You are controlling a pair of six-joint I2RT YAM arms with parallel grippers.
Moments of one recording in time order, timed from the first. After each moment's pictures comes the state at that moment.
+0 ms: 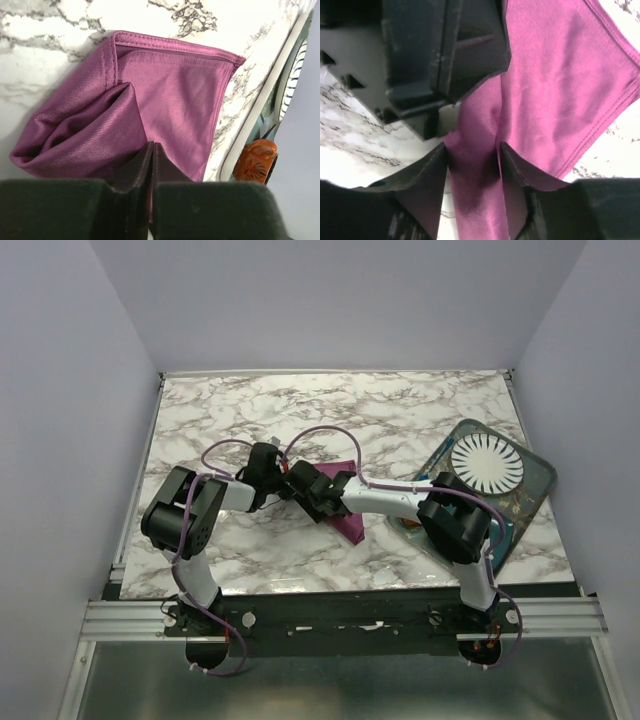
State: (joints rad) left arm -0.38 1.80 0.72 0.41 0.36 -0.98; right arm 1.01 2.02 1.41 -0.46 0.35 0.11
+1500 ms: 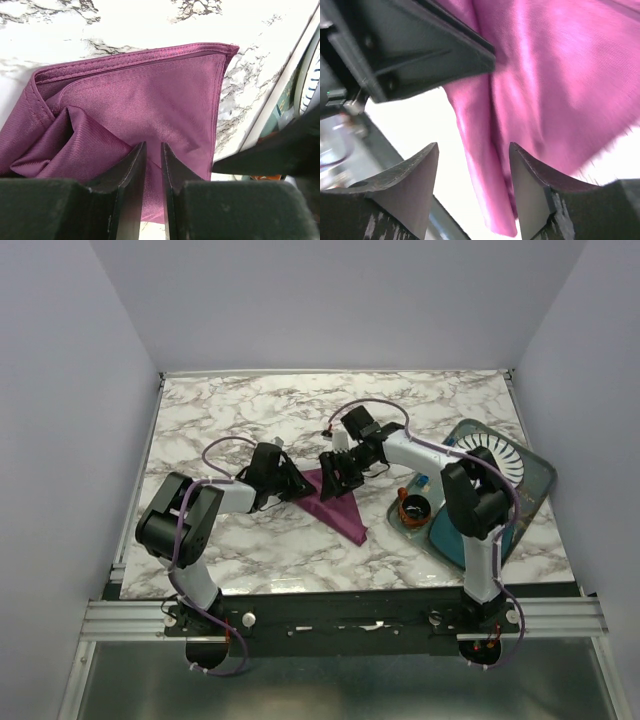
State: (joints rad) left arm -0.41 1.73 0.73 0.29 0.30 -0.91; right arm 0.60 2.07 1.50 -0.60 -0.65 0.18
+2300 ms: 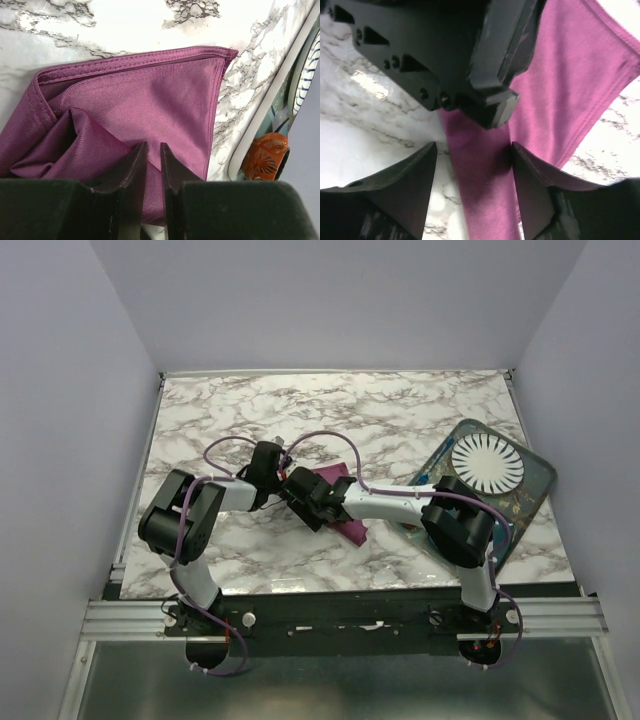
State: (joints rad) left arm -0.40 1.76 0.74 0.31 0.33 -0.92; right arm 1.04 1.99 1.37 -0.46 0.34 0.10
